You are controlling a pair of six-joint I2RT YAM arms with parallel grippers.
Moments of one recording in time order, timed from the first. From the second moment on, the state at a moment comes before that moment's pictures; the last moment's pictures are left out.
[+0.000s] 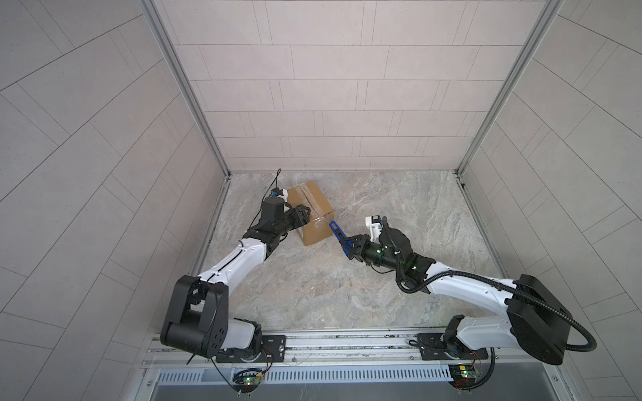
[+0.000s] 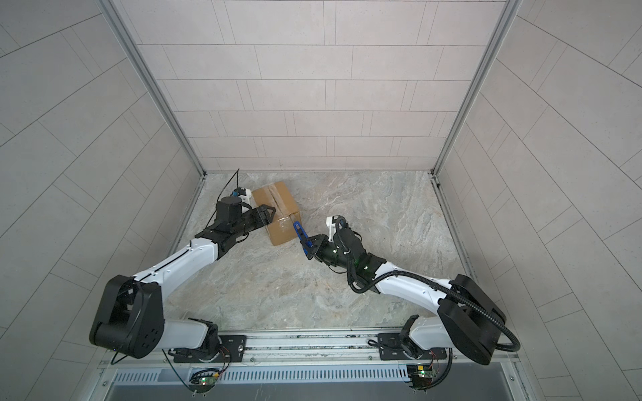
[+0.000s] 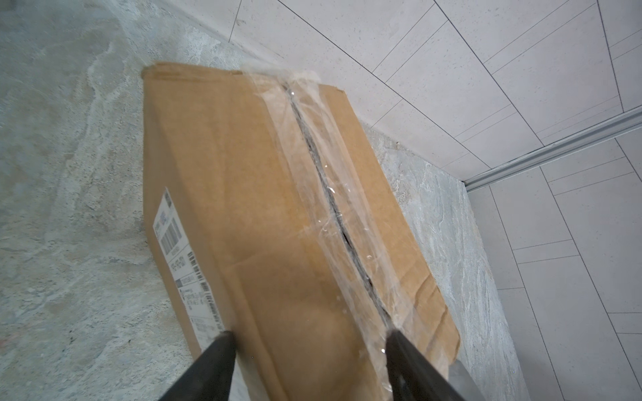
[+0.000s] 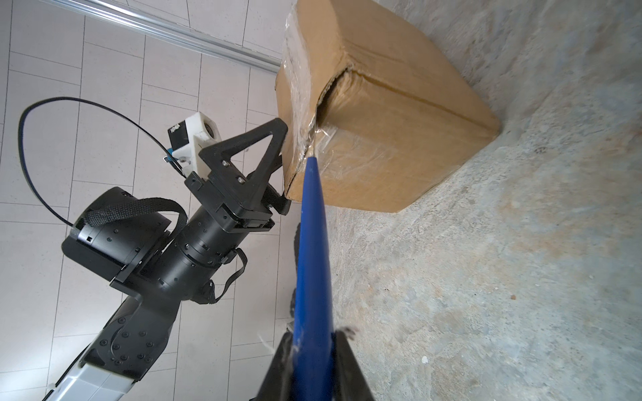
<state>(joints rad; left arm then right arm) -0.25 1.38 0.82 0.03 0.21 -0.60 0.78 1.31 0.66 0.37 -0.18 1.28</state>
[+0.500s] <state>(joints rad) -0.26 1.38 0.81 0.05 0.21 -0.63 0.80 1.30 0.66 0.38 -0.19 1.31</state>
